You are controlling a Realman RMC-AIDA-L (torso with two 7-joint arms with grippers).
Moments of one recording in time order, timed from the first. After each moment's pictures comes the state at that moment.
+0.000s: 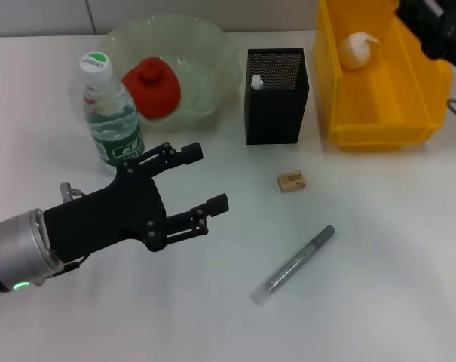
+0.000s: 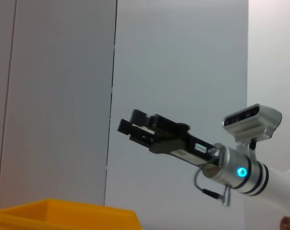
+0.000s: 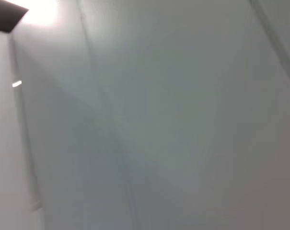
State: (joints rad) left arm -0.38 -2.07 1.13 0.33 1.33 1.66 -0.78; right arm 0.46 1.98 -1.45 -0.29 -0.49 -1.49 0.91
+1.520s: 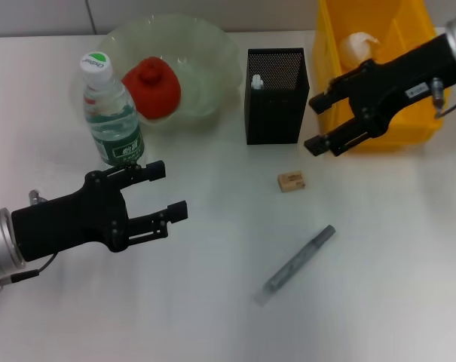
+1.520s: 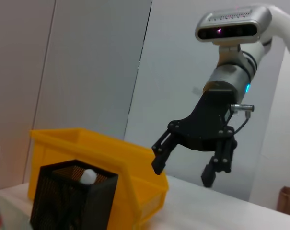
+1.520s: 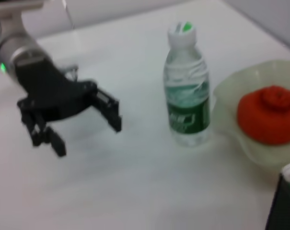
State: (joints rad) left arm -0.38 -1.98 1.12 0.33 1.41 1.58 -1.00; right arm 0.85 1.90 -1.04 -0.78 -2.15 -1.61 1.75
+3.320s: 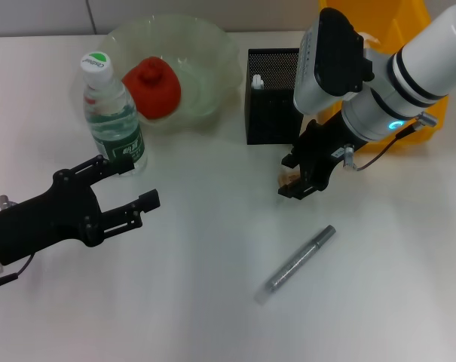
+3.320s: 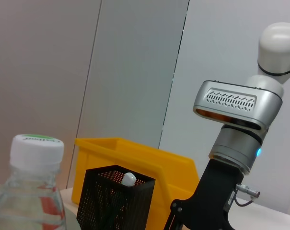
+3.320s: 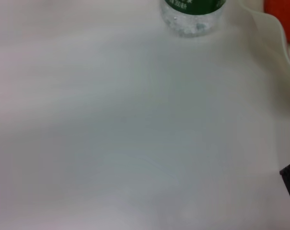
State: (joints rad) left arm -0.32 -1.98 1.04 0.34 1.41 1.58 -0.96; right arm 0.98 2.08 -1.23 -0.59 -2.50 -1.21 1.80
